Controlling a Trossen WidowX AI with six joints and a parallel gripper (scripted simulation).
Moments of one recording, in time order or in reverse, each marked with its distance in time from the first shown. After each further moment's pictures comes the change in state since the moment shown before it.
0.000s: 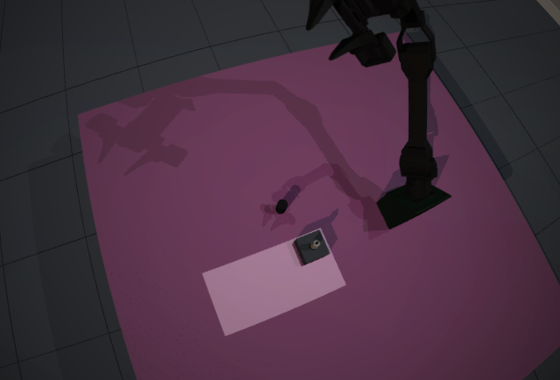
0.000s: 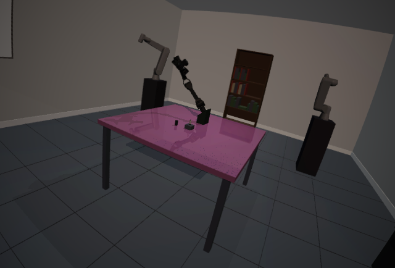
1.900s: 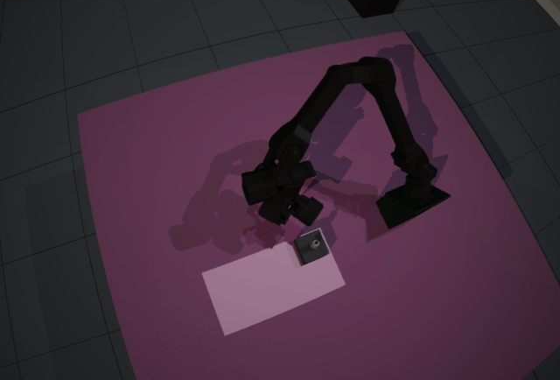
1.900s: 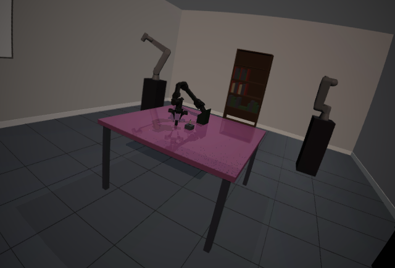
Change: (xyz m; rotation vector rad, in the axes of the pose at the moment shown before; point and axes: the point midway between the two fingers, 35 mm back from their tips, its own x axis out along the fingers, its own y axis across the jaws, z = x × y) arm 0.123 0.300 -0.347 0.531 1.442 0.435
